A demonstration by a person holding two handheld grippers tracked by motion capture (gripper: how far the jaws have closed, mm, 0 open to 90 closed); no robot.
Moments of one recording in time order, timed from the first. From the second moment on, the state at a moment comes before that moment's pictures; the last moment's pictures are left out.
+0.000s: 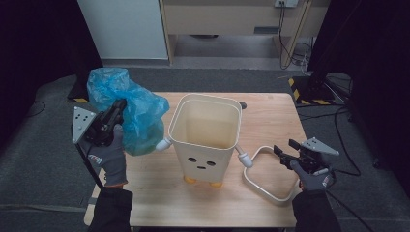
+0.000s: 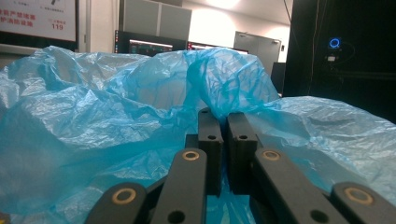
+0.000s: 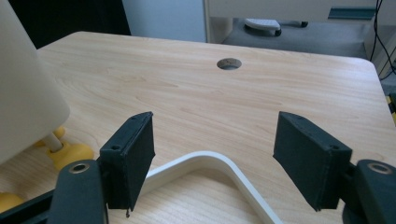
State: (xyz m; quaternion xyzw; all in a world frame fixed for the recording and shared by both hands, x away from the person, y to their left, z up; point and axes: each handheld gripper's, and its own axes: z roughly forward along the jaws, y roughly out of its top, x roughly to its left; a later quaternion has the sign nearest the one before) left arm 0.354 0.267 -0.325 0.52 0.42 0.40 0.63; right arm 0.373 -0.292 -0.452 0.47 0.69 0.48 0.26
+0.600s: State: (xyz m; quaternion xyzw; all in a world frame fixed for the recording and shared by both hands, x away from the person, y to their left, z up) left arm 0.361 0.272 -0.355 0.55 0.45 0.39 0.59; right arm 0.361 -0.312 -0.469 0.49 0.69 0.46 0.25
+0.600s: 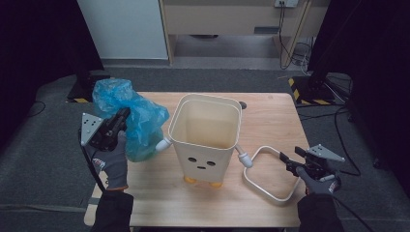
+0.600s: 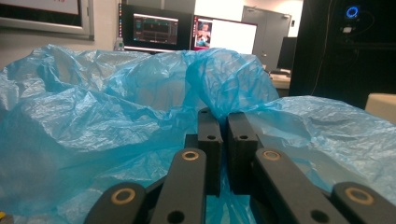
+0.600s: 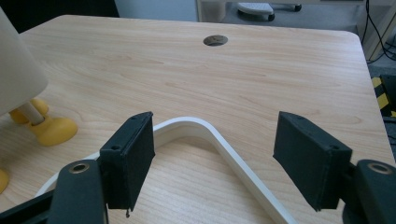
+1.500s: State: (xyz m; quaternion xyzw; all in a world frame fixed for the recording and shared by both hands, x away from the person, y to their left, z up) left arm 0.373 0.280 -0.391 0.58 0.47 0.36 0.56; right arm 0.359 -0.317 -0.478 0.50 0.70 0.44 0.26
